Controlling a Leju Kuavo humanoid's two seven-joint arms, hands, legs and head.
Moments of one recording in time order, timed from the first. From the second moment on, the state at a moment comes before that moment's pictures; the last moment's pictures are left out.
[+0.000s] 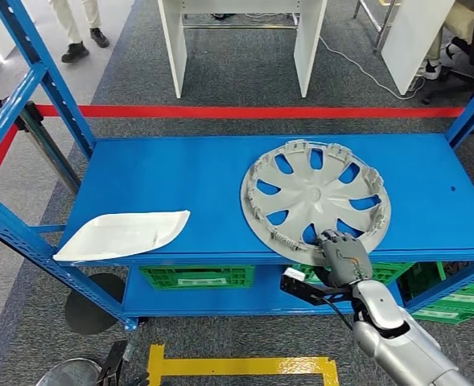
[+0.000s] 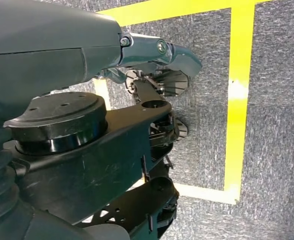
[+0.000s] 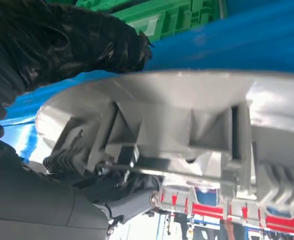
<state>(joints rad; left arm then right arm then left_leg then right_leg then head) 0.00 0.21 -0.96 -0.56 1.05 0.35 -0.23 -0.34 -0.35 0.67 -0.88 0.93 -0.38 -0.03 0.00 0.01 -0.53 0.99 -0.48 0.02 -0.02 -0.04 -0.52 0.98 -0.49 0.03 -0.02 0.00</state>
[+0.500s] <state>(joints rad) 0.00 0.20 -0.92 -0.55 0.99 0.33 -0.21 -0.34 -0.35 0.67 -0.87 0.97 -0.42 -0.01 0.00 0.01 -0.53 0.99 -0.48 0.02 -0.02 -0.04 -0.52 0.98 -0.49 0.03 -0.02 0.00</state>
